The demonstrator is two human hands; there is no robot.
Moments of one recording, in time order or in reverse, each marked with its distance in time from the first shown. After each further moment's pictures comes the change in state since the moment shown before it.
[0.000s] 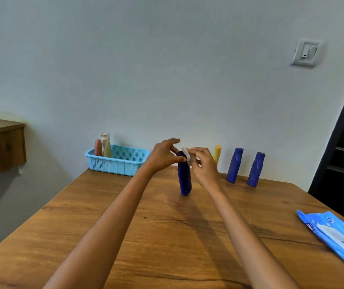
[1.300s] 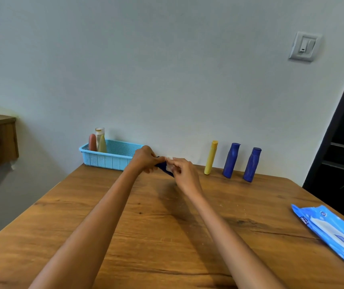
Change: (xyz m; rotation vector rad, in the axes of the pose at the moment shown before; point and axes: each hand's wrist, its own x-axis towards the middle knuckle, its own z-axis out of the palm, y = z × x) left_hand -0.007 -0.033 -0.008 0.127 -0.071 -0.406; right_hand -0.023 -0.007 0.034 -0.113 -0.143 0.043
